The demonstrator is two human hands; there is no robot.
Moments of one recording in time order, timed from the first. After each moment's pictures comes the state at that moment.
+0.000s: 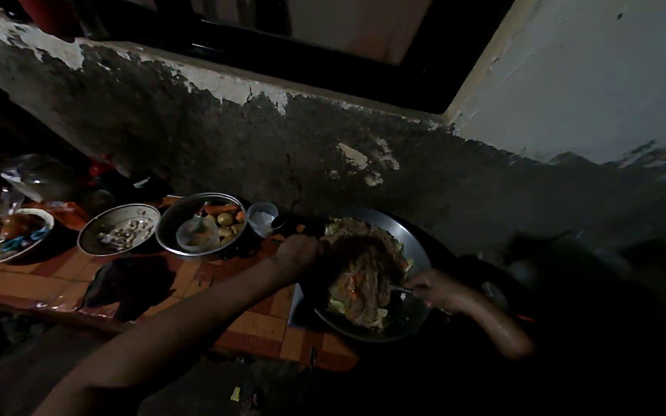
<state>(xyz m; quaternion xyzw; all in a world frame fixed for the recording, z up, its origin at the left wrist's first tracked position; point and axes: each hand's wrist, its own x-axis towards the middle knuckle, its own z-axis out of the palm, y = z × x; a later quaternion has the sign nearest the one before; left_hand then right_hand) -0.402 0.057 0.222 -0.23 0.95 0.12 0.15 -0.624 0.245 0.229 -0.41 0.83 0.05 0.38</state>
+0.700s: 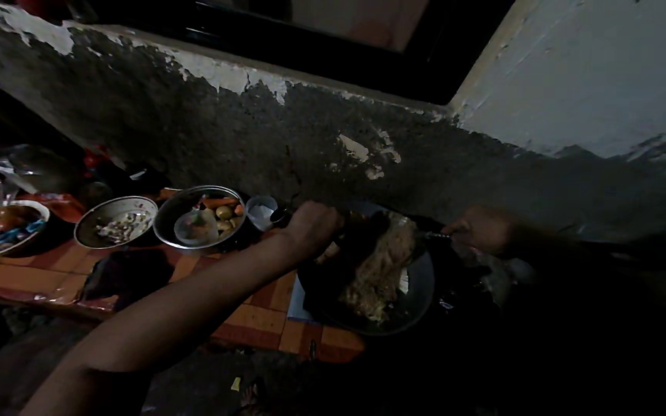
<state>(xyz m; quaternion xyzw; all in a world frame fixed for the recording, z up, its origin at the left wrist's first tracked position) -0.420 0.035 0.195 -0.12 0.97 -0.05 -0.22 -0.630 0.208 0.349 -0.45 0.84 0.19 0.24</state>
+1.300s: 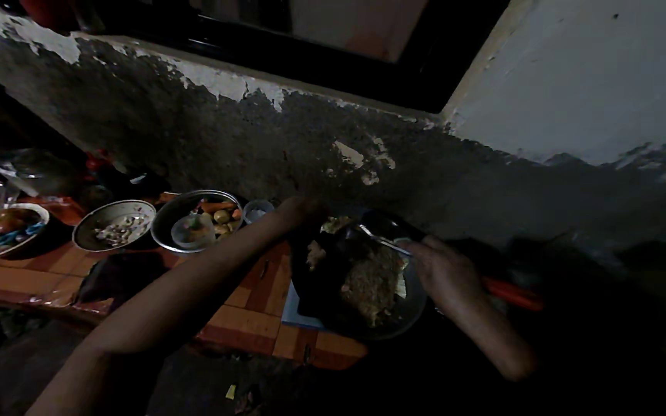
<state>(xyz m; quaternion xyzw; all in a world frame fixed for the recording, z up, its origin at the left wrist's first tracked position) -0.435 0.011 0.256 -0.24 0.96 0.10 0.14 -0.579 0.254 0.268 -0.54 0.84 -0.07 0.00</state>
